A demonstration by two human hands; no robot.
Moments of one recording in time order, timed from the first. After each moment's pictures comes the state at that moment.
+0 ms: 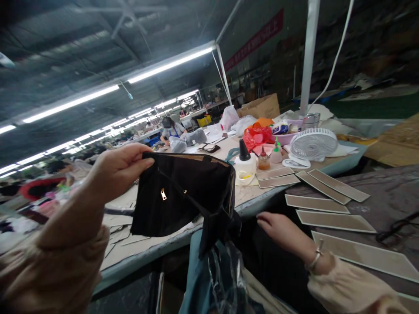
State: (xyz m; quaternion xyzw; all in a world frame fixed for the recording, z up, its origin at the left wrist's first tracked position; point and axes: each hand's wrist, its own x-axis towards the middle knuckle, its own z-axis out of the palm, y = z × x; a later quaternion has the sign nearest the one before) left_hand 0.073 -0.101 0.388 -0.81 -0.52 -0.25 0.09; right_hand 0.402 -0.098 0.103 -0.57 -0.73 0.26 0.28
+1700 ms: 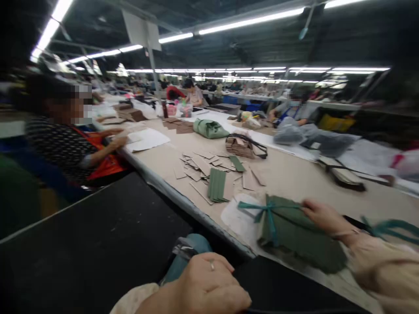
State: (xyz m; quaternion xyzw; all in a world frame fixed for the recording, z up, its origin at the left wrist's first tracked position) left_hand -0.015 -0.217 0.167 -0.75 -0.52 -0.41 0.02; right_hand 0.128 0.179 0.136 -0.27 -0.94 0.16 0.10
